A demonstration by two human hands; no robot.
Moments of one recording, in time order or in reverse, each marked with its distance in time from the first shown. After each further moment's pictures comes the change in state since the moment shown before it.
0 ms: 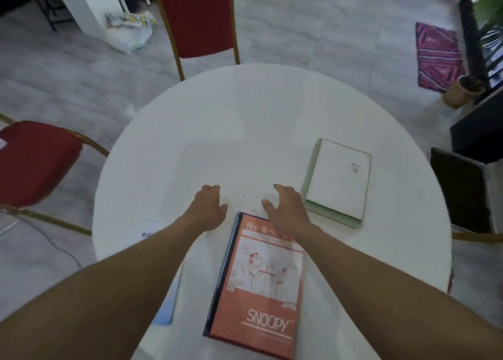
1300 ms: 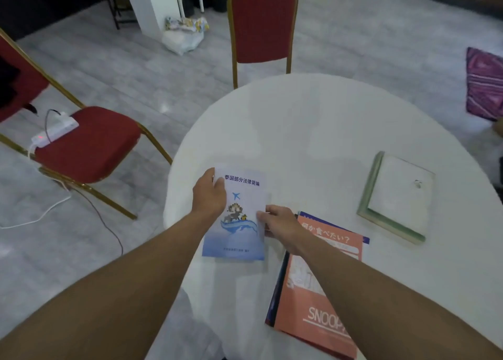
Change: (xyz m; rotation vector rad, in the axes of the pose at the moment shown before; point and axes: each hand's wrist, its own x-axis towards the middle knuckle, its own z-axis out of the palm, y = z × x) left_hand -0.046 -0.121 -0.069 -0.587 0.508 -0.162; right_hand -0.041 -0.123 0.112 0.633 -0.359 0.145
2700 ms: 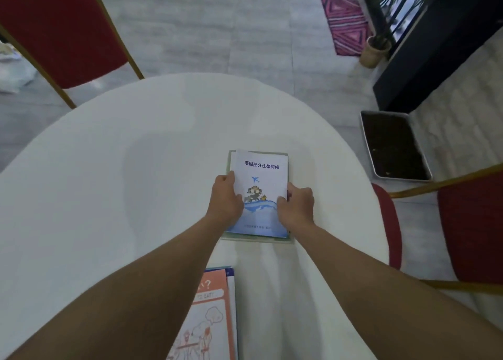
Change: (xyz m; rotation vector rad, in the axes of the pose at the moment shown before) left_hand -0.034 0.198 0.366 0.385 -0.568 0.404; right_hand 0.010 0.071 -0.364 -0.201 0.803 0.062
